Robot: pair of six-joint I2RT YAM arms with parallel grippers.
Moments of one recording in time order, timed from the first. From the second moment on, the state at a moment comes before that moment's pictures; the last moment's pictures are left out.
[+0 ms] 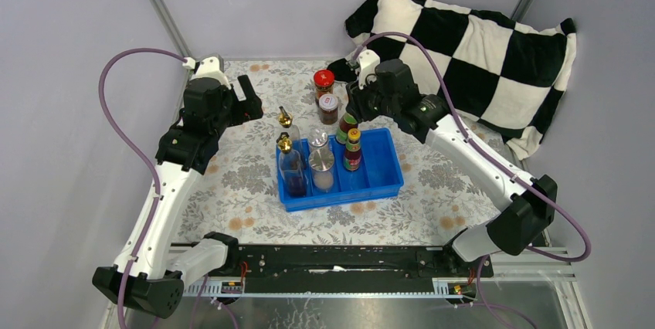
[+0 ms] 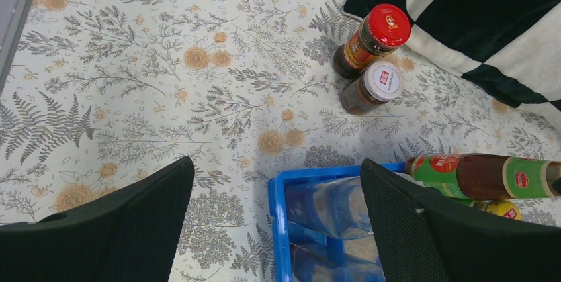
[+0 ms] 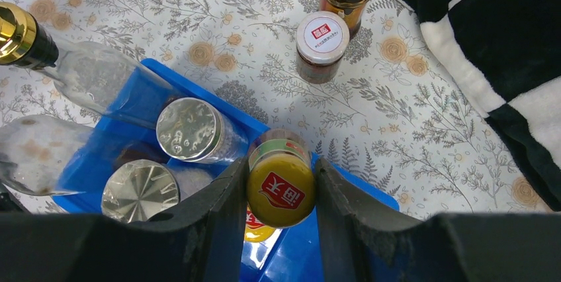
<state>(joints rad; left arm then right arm) -0.23 1.04 1.23 -0.63 -0.16 -0.35 0.65 1.48 1.44 -0.49 -0.06 0.01</state>
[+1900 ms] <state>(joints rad) -0.23 1.04 1.23 -0.63 -0.14 -0.37 0.65 1.46 1.47 -0.65 -0.01 0.00</state>
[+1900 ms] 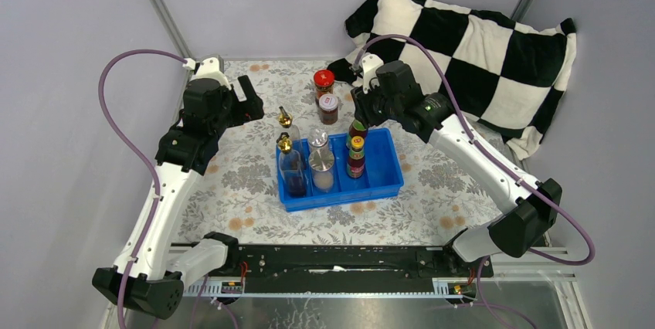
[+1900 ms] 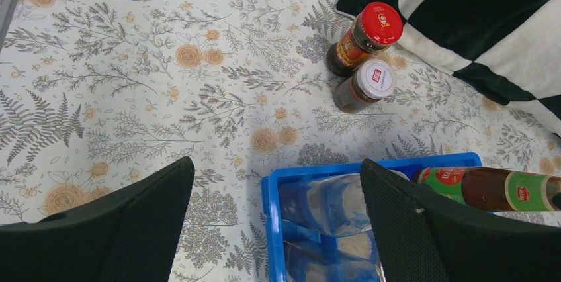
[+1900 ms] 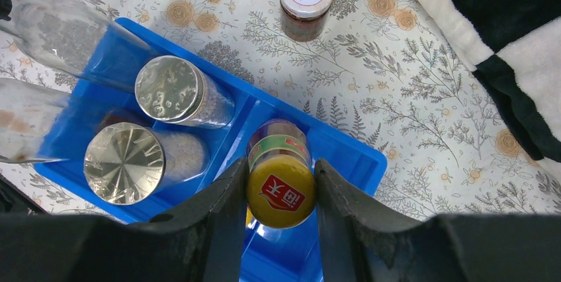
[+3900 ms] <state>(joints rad) -0.23 1.03 1.21 -0.63 -0.14 -0.38 0.71 1.62 1.34 -0.36 0.09 0.02</state>
